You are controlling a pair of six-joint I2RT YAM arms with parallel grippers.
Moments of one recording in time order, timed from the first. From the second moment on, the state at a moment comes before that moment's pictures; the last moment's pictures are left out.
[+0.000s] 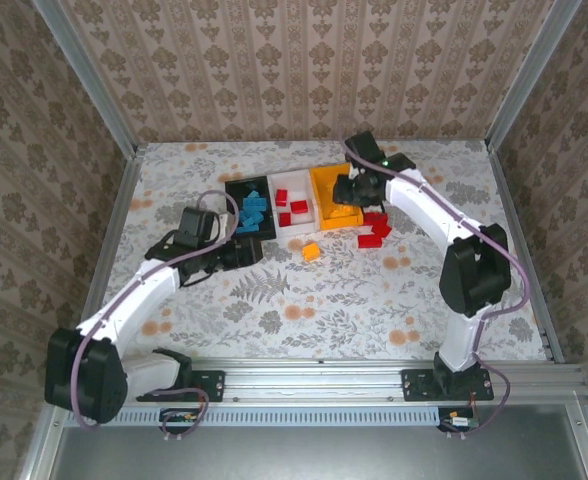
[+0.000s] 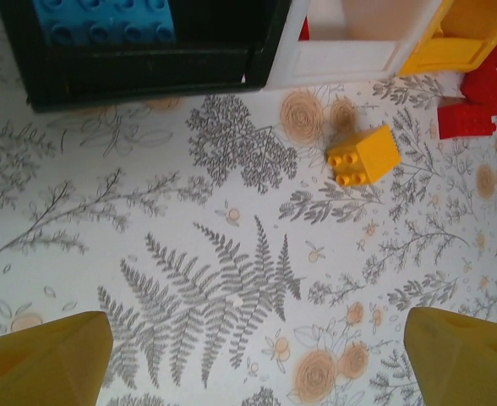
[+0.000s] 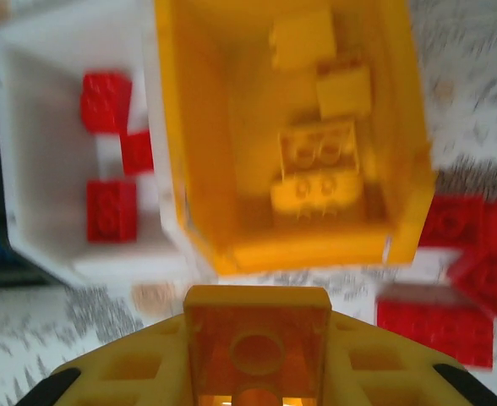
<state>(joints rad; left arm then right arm) -0.38 1.21 0.81 -0.52 0.34 -0.47 0.38 1.89 1.71 -0.82 -0.04 0.46</state>
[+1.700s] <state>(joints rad) -0.79 2.06 1.46 -0.61 0.05 -0.40 0.32 1.23 1.02 -0.77 -0.17 0.45</state>
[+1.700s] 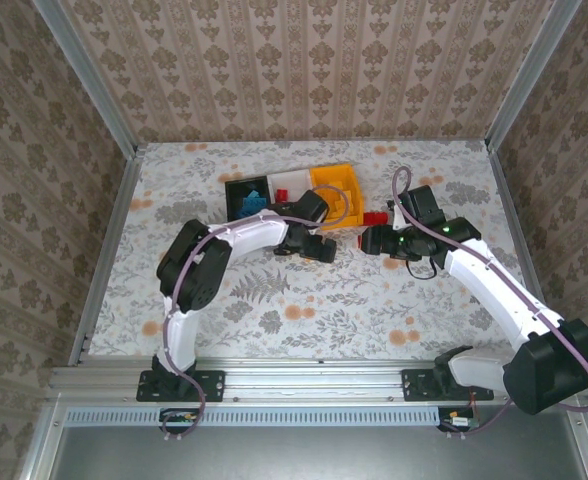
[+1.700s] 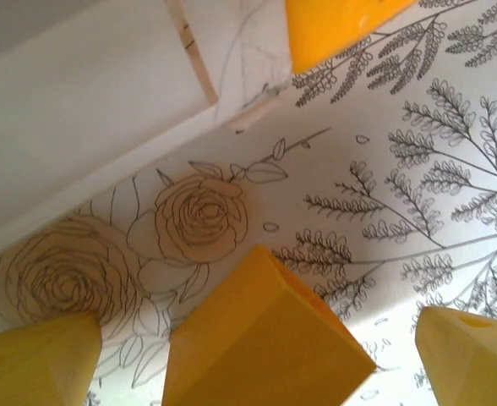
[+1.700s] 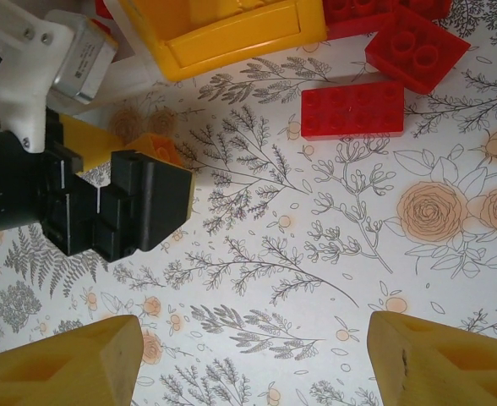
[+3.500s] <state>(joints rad) -0.83 1.92 1.54 -0.73 0.06 -0.19 0.21 1.19 0.90 -0.71 -0.15 0.48</state>
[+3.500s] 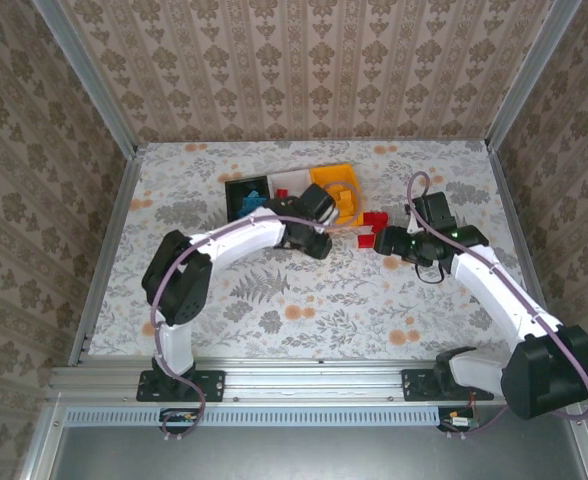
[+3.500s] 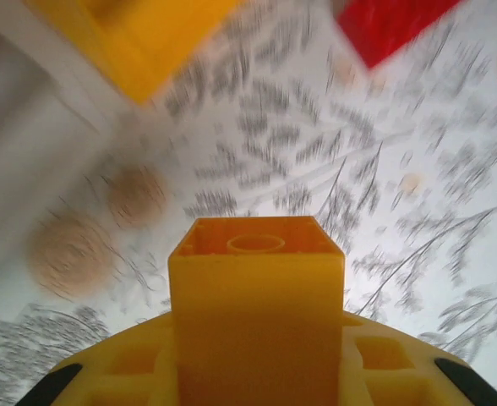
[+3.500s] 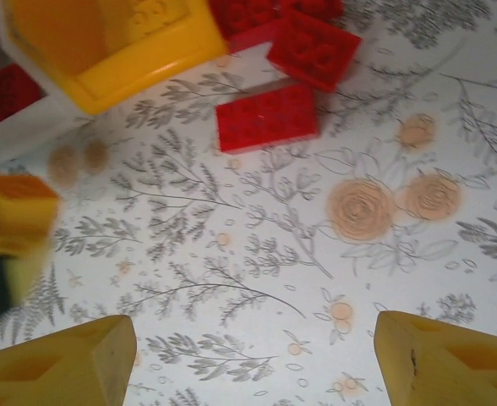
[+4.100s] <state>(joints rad) -0.67 2.47 2.56 -0.93 0.08 -0.14 0.18 1.08 0.79 -0.71 -0.14 0.50</state>
